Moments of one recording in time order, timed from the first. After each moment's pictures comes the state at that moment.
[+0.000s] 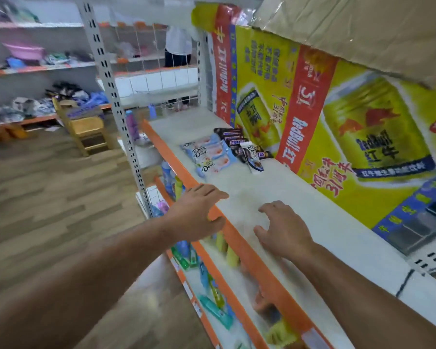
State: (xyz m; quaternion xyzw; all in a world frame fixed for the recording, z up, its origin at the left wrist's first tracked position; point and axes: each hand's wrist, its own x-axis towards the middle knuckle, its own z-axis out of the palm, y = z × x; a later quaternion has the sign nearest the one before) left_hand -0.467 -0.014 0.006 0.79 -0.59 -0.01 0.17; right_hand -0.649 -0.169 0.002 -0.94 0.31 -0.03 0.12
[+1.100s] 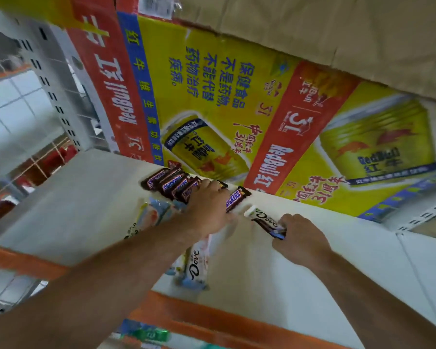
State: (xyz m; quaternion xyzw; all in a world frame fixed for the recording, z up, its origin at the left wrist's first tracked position) left_hand -0.305 -0.283 -0.014 0.60 -0.79 -0.05 0.08; right_hand -0.537 -0.246 0.000 -0.71 0.70 0.01 0.11
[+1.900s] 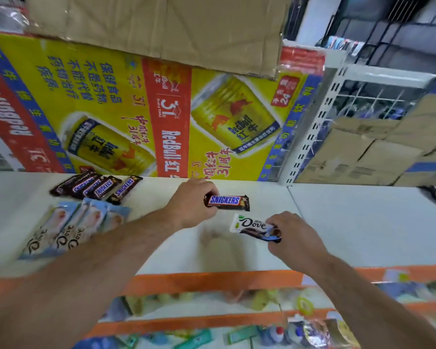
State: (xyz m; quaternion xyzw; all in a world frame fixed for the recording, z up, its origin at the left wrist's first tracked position) left_hand -0.464 -0.217 0.021 0.44 -0.85 -0.16 0.25; right_hand -0.712 -0.094 0.022 -0.71 0.69 -0.13 0.05
